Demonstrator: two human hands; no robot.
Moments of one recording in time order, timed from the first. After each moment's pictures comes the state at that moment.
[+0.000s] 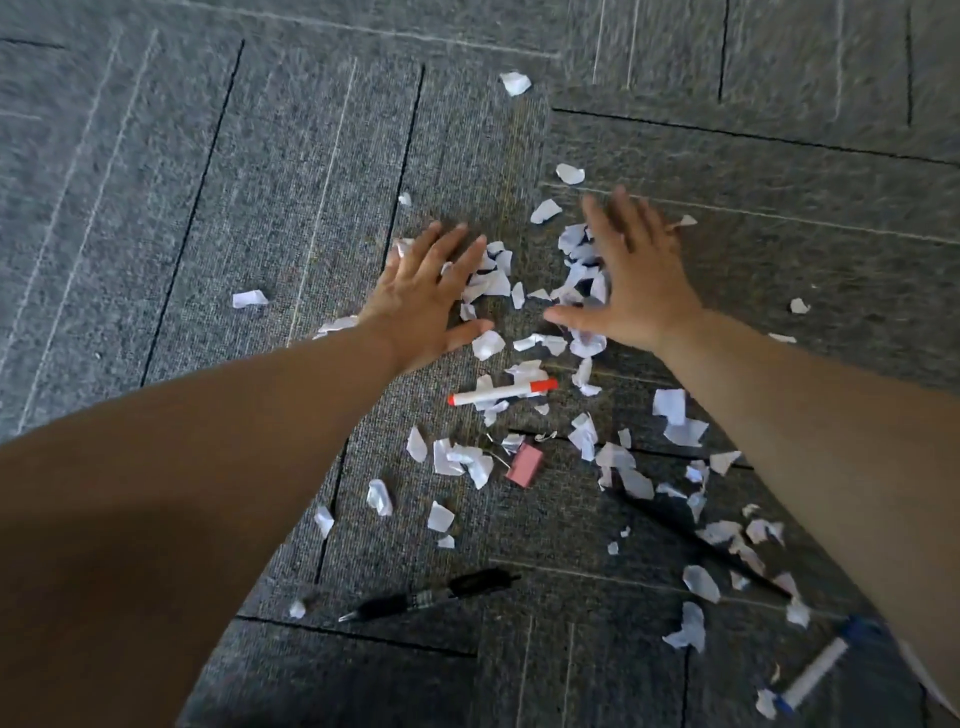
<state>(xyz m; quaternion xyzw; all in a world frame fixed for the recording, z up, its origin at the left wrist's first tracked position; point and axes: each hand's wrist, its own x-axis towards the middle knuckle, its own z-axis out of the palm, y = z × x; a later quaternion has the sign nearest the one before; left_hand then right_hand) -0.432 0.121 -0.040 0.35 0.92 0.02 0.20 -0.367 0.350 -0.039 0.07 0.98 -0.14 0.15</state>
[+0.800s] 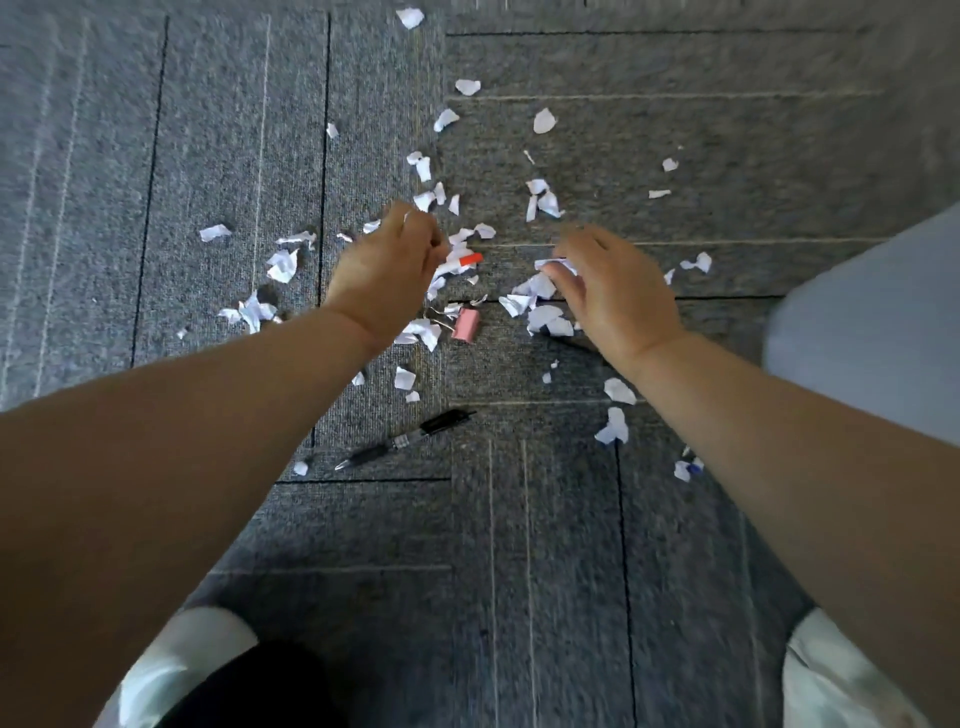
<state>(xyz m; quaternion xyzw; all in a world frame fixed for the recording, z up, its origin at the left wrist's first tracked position) -0.316 0.123 0.044 0.35 0.92 0.15 0.09 -0.199 0.297 0.030 0.04 0.96 -0.22 -0.15</state>
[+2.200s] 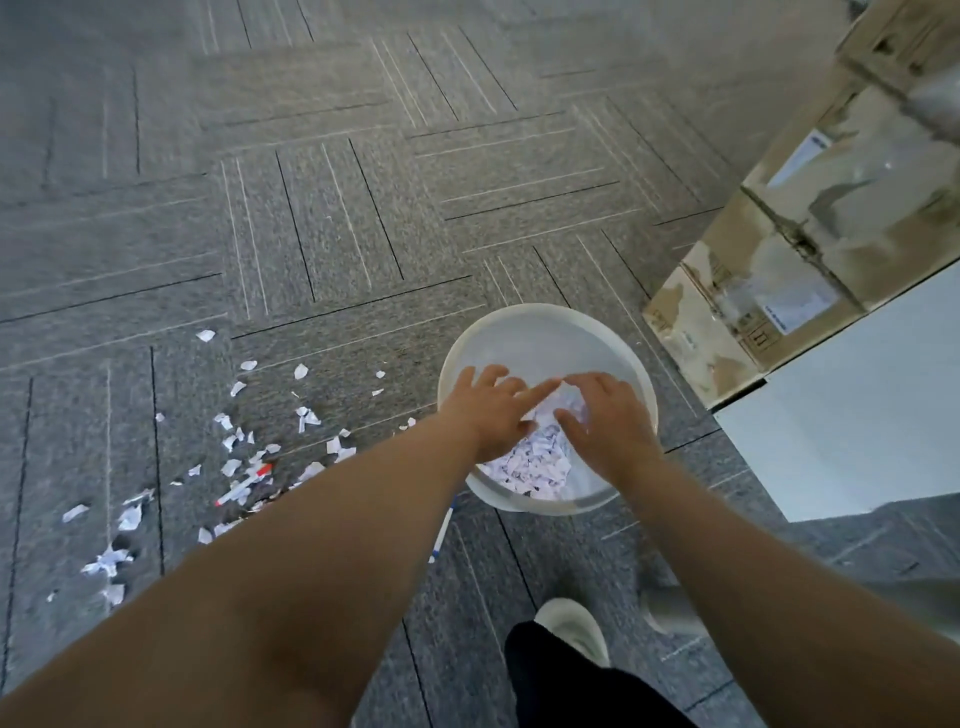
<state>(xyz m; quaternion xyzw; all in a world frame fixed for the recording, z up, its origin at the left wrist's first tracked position) -0.103 0.406 0.258 0.65 0.73 -0.06 0.19 0.044 0.490 0.252 0.38 0.91 -0.17 -0.06</state>
